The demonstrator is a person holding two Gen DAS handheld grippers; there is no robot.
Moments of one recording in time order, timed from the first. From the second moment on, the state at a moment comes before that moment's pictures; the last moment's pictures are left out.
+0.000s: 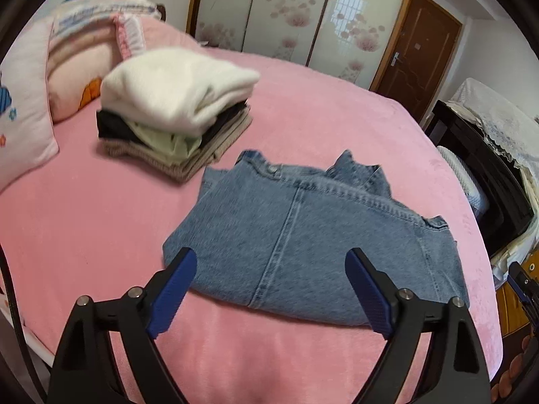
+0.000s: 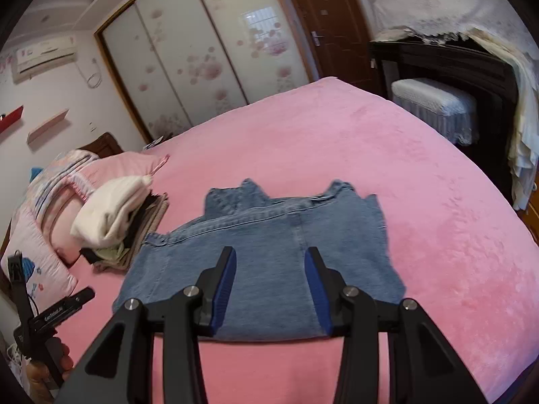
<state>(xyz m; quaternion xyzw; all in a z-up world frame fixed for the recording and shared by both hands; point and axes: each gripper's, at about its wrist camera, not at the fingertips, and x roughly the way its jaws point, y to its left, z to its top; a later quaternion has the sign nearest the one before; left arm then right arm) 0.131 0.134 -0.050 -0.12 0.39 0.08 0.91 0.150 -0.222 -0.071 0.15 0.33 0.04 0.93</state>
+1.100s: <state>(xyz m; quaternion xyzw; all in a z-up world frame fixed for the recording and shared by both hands) 0.154 0.149 -0.160 -0.28 0.44 0.03 0.85 0.208 -0.098 -0.155 0.02 0.39 0.04 0.92</state>
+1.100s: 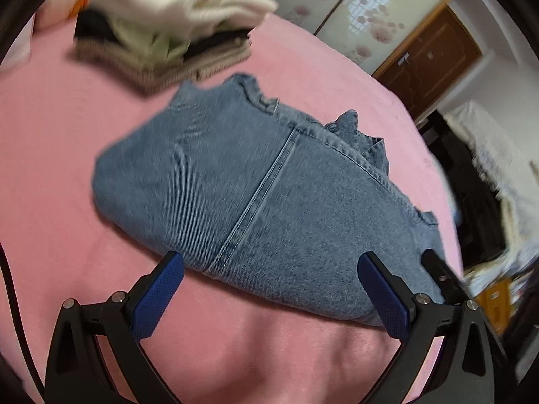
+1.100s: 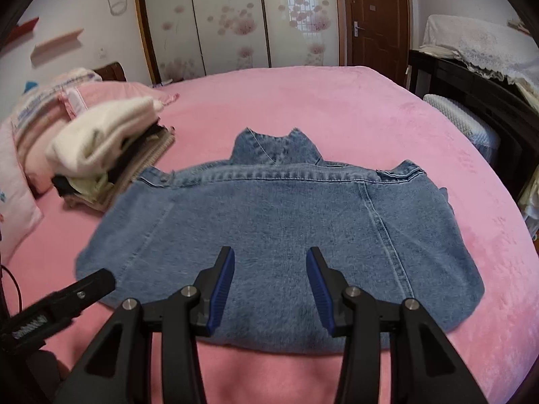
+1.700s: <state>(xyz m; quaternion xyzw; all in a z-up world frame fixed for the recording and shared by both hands) 0.179 0.202 -0.236 -0.46 0.38 -0.02 0.80 0.223 -0.085 -0.208 0.00 0.41 0.03 0.91</state>
